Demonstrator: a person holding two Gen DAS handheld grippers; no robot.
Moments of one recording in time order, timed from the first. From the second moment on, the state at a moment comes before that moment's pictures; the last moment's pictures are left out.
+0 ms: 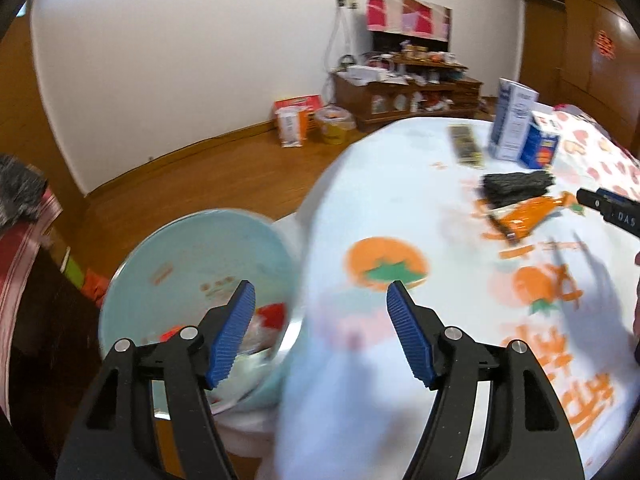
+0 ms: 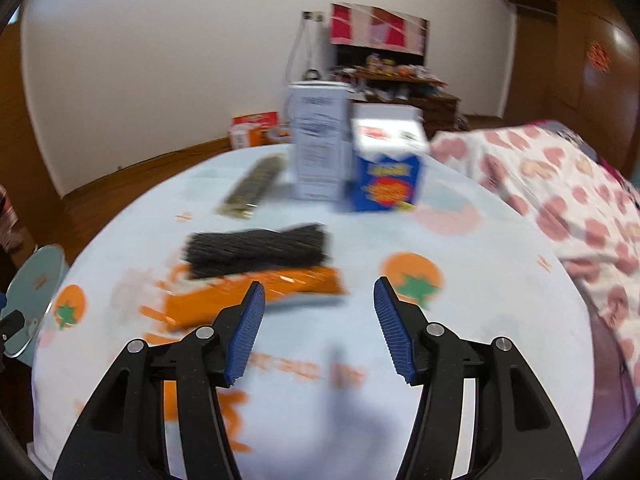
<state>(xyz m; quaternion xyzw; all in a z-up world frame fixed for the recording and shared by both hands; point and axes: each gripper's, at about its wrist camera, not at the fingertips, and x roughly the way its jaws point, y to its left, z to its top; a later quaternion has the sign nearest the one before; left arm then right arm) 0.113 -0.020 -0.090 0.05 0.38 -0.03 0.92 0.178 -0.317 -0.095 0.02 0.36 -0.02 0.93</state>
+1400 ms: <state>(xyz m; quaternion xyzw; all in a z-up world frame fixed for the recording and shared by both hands) 0.157 -0.219 -0.111 0.19 0.38 -0.24 0.87 0.116 -0.421 -0.106 0.12 0.35 -0.07 0.93</state>
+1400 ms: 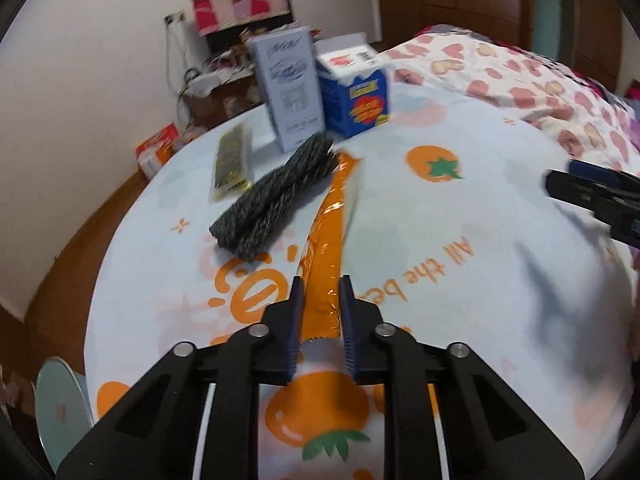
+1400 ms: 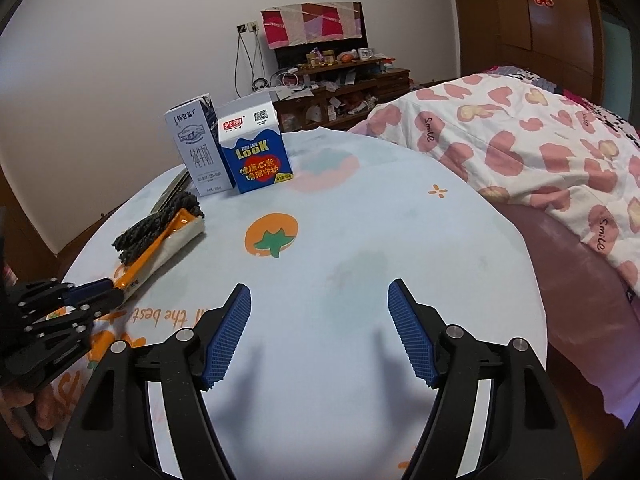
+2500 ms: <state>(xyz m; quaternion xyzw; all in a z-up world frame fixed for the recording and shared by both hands) 0.172 -0.047 -0.073 0.01 0.36 -0.09 0.93 0.264 -0.244 -0.119 -0.01 0.42 0.01 0.91</state>
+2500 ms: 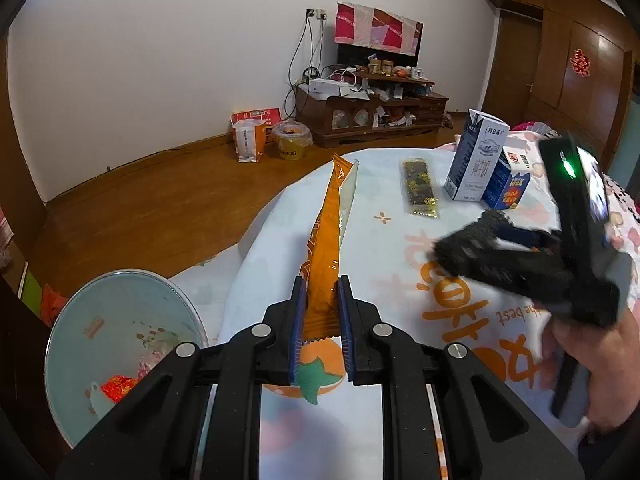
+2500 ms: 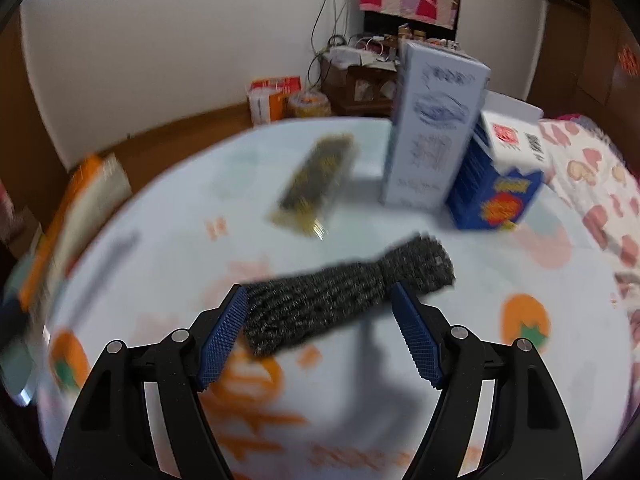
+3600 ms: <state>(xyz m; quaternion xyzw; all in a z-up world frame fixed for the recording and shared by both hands) 0.161 -0.041 -0.078 0.00 0.37 -0.10 0.92 0.264 -0.256 -0.115 -0.01 0.42 -0.03 0.91</state>
